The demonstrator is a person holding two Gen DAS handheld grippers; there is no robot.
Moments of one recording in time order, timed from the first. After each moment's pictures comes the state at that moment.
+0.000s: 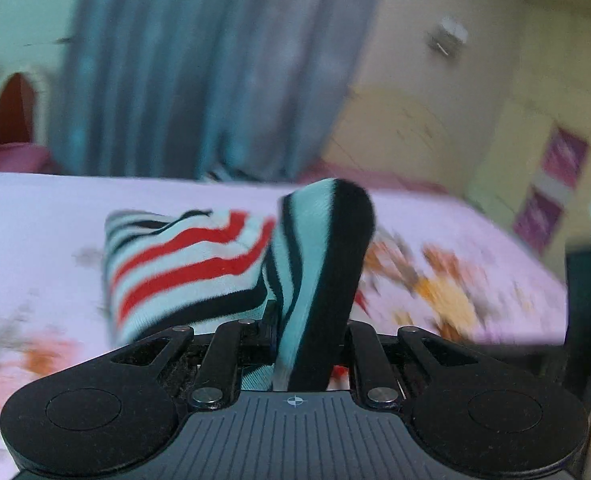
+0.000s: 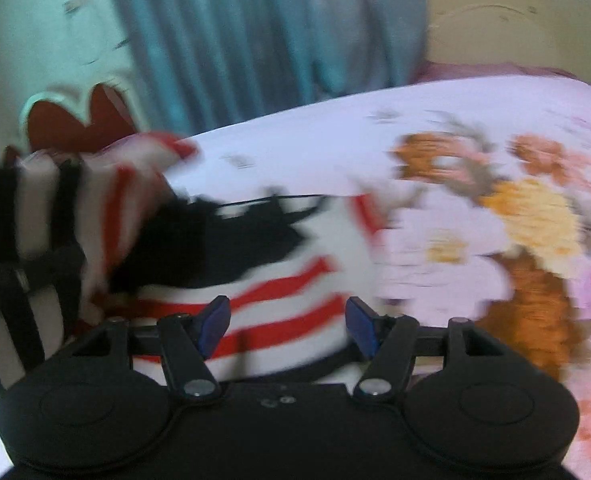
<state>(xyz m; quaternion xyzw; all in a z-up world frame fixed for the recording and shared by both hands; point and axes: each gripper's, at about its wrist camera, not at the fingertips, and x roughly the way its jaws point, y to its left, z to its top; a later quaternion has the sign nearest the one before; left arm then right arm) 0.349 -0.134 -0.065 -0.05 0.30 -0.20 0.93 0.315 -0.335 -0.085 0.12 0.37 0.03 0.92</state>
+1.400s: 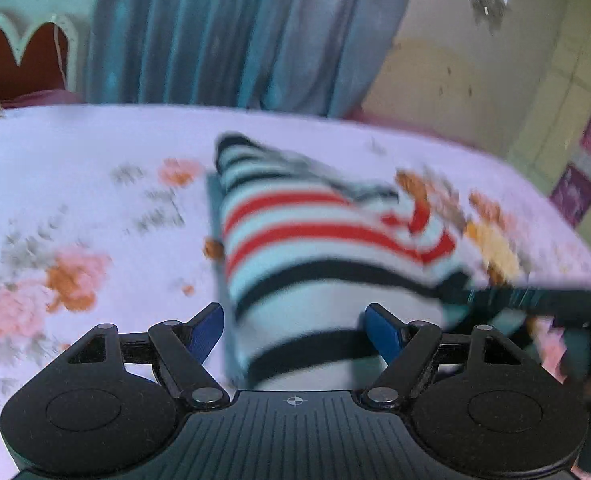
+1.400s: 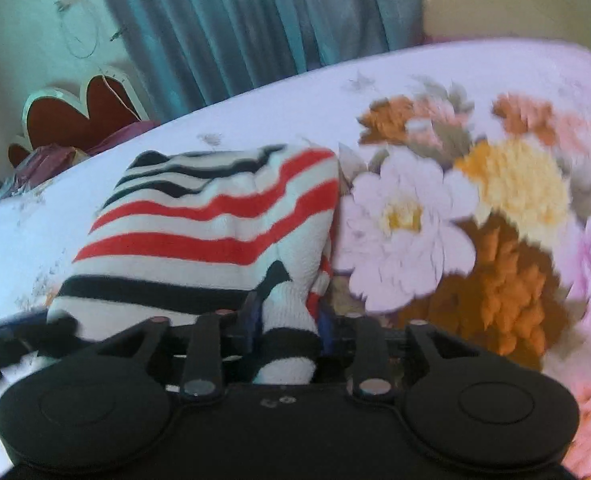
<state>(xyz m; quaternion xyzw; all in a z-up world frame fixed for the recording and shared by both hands) 0.355 -0.120 -0.103 -0.05 0.38 -0.14 0.91 0.316 -0.371 -0.109 0.15 0.40 0.06 0.90</state>
